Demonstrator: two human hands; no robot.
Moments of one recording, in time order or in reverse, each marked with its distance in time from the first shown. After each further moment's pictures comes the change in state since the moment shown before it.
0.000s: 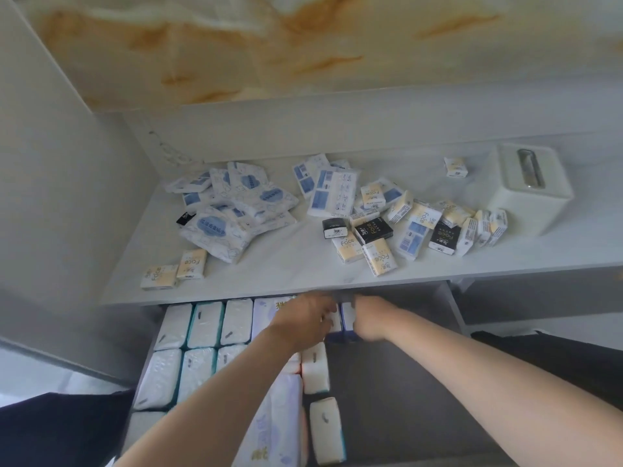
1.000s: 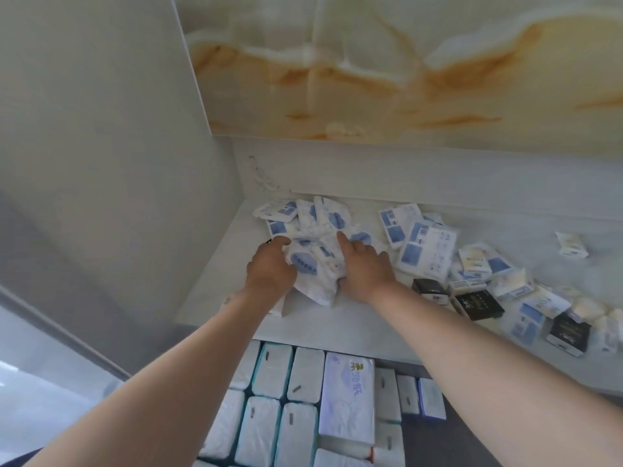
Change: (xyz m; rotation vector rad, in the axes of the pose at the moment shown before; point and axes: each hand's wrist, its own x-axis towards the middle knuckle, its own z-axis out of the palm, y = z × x) left_hand 0.030 -0.177 -0.151 -0.314 0.514 -0.537; right_hand 0.107 -0.184 -0.109 -0.256 0.494 -0.300
